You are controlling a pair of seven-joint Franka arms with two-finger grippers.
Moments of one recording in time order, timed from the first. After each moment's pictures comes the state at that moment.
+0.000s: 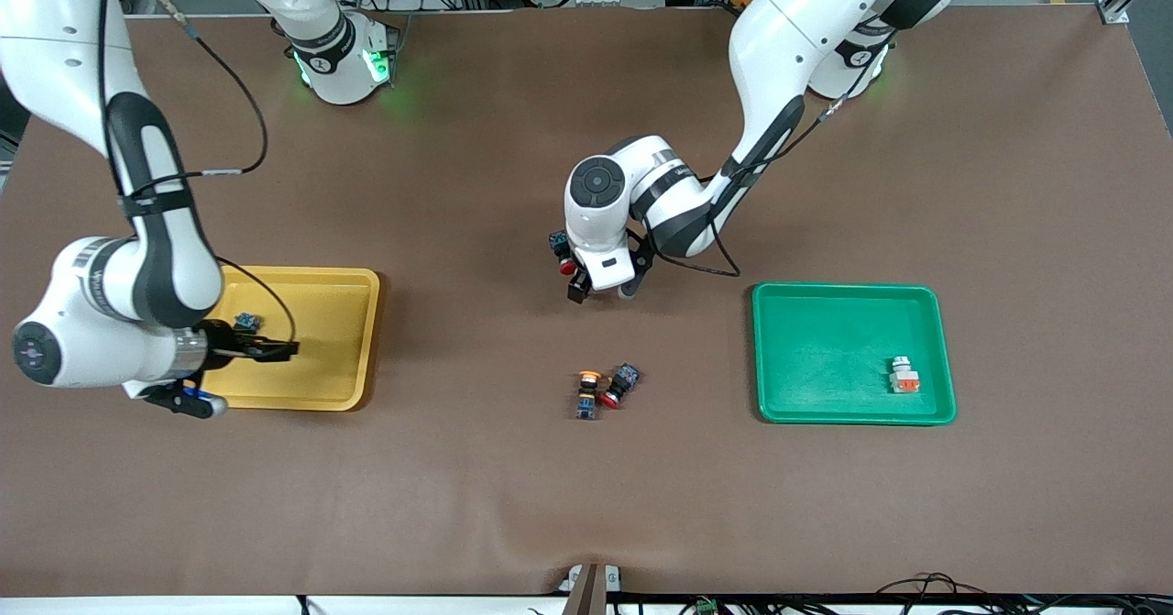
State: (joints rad) left arm -0.54 0.80 -0.36 -1.56 0.28 2.31 -2.12; right arm -0.04 0.61 0.03 -1.56 0.18 1.89 0.22
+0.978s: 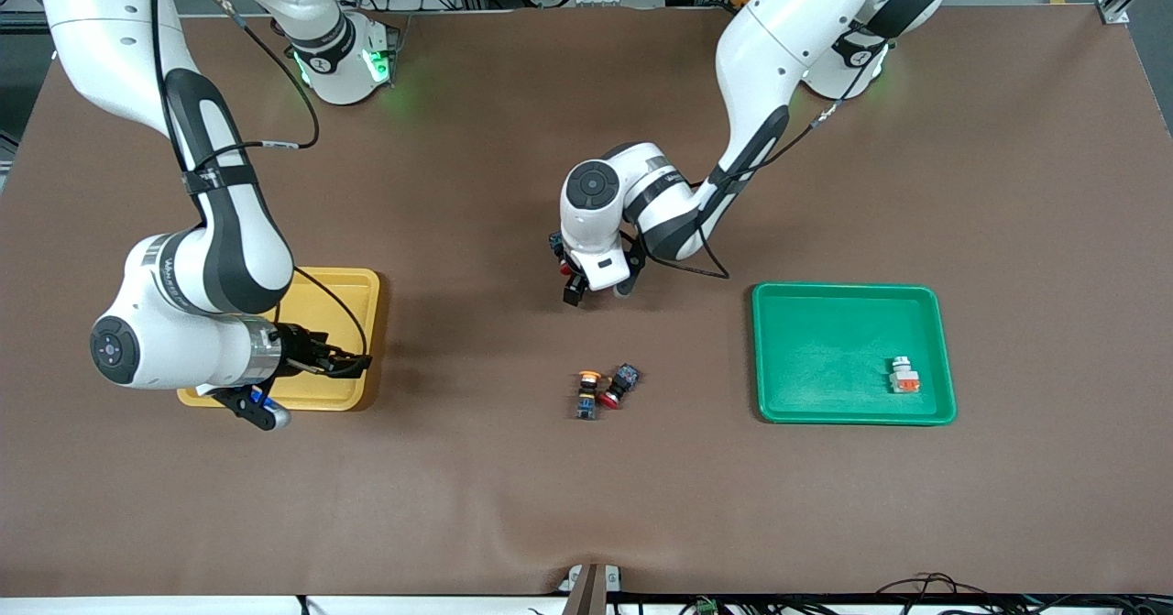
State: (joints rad) left arm -0.60 0.84 -0.31 -1.55 0.28 2.38 -2.18; right arm 0.08 0.60 0.03 -1.50 0.30 1.90 0.43
